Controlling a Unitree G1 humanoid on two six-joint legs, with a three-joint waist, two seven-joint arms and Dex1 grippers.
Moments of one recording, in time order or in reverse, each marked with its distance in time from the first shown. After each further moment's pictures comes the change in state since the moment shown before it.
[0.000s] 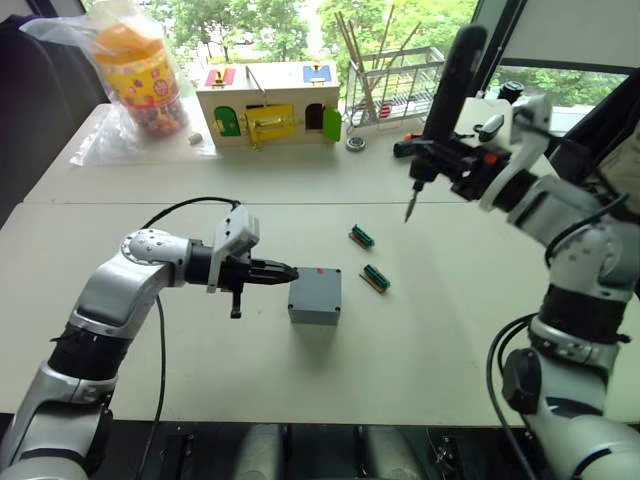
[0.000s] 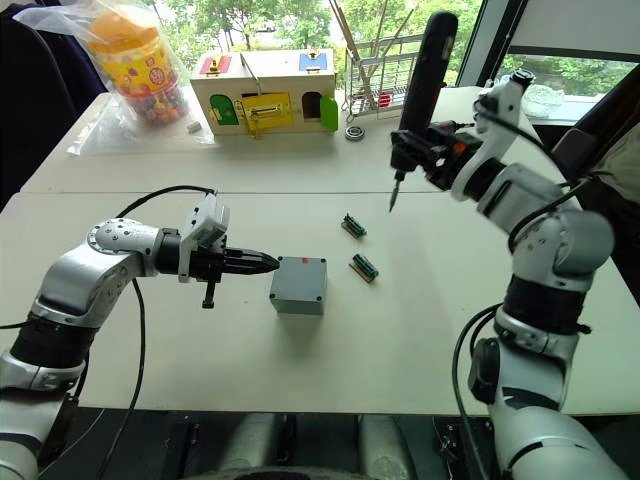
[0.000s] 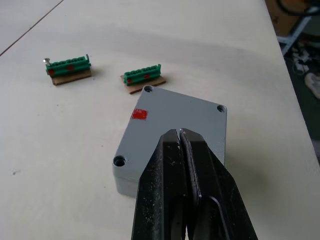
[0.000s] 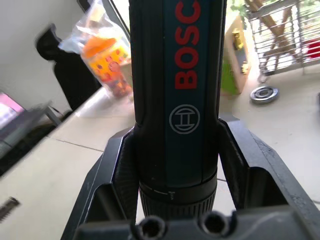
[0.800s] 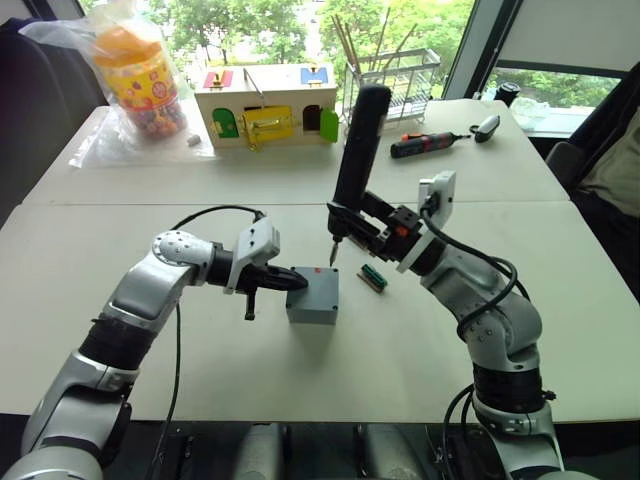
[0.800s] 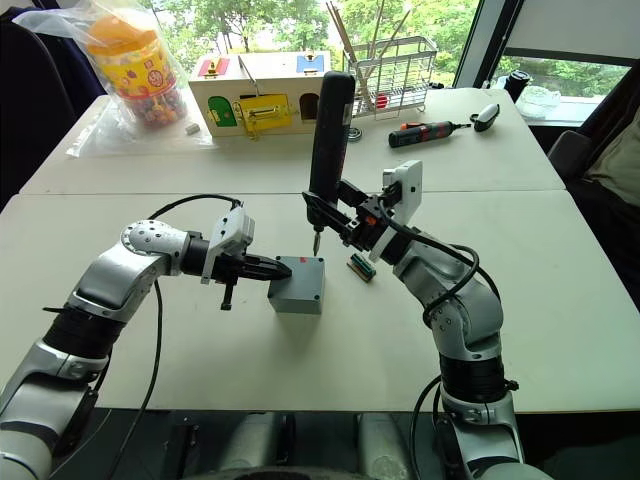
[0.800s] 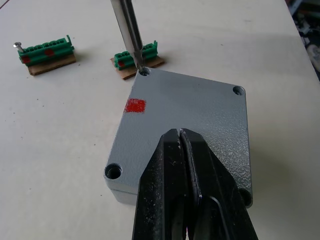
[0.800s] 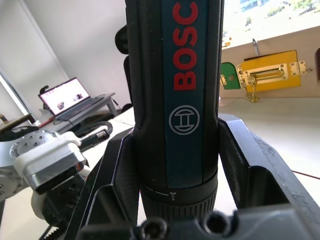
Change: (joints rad) left arm -0.051 -0.053 -0.112 0.130 0.137 -0.131 -0.019; right arm 0.256 0.017 0.388 -0.117 -0.108 -0.405 0.064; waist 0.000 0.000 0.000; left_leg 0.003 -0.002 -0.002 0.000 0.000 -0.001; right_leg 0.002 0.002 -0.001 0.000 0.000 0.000
